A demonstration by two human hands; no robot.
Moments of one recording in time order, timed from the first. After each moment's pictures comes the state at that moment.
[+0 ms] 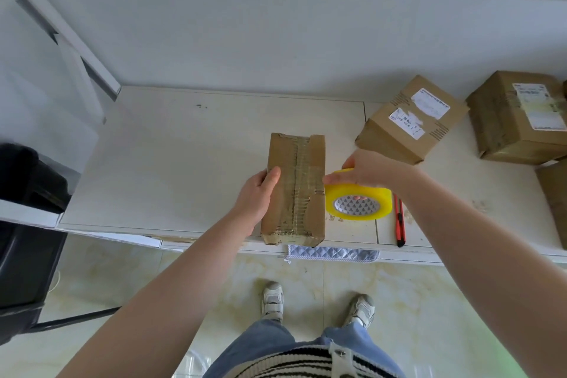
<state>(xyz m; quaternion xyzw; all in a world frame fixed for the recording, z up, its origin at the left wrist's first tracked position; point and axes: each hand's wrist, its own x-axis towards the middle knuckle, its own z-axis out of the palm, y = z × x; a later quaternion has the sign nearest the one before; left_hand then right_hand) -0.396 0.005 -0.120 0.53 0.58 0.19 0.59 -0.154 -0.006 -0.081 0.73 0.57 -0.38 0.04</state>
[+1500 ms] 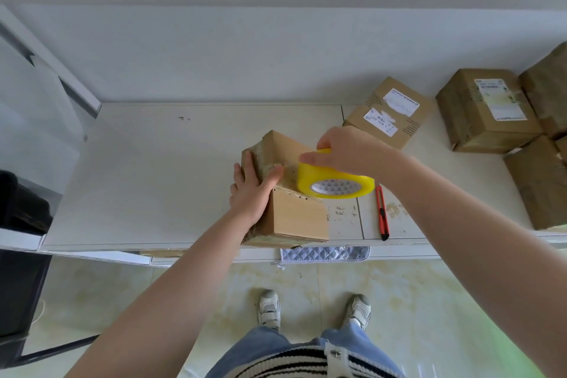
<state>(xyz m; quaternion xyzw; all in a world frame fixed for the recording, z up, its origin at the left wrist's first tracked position) -0.374 0.001 -0.100 0.58 0.62 0.12 0.51 -0.172 -0.014 -0.016 0.72 0.65 -0.25 -0.04</state>
